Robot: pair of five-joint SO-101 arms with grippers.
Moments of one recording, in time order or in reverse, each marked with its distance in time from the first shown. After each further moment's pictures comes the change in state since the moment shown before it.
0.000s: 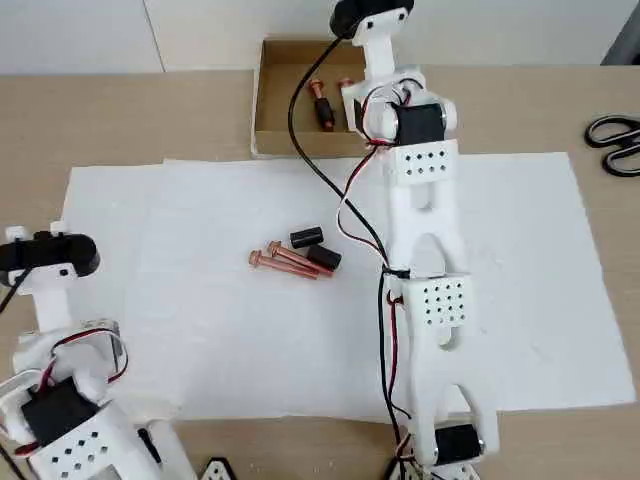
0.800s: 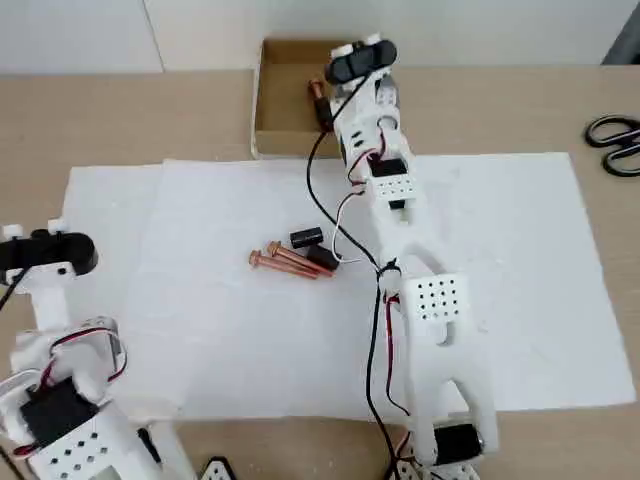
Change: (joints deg) left arm 0.0 0.0 -1.4 0.0 0.0; right arm 0.1 8.9 38.7 -82.2 0.0
